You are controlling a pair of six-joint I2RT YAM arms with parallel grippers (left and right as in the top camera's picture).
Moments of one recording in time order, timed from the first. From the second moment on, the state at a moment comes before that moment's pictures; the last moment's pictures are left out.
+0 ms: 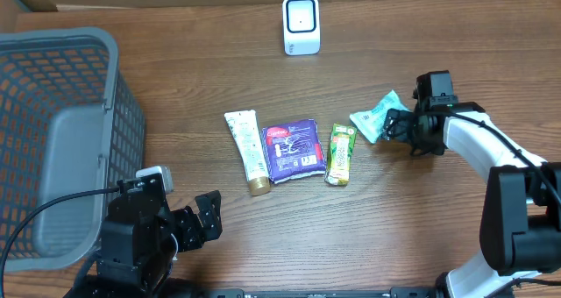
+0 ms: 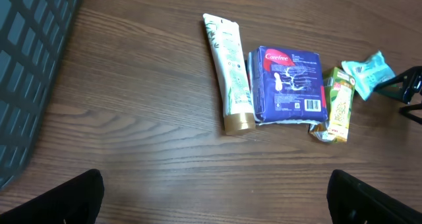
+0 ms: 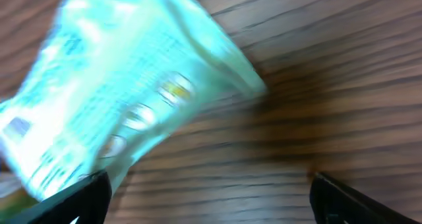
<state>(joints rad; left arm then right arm) -0.20 0.61 1.01 -1.23 -0.02 -0.47 0.06 1.80 1.06 -0.53 -0.12 0.37</state>
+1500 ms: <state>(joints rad) -0.20 0.61 1.01 -1.23 -0.01 -0.47 -0.07 2.01 1.32 -0.65 -0.41 0.20</state>
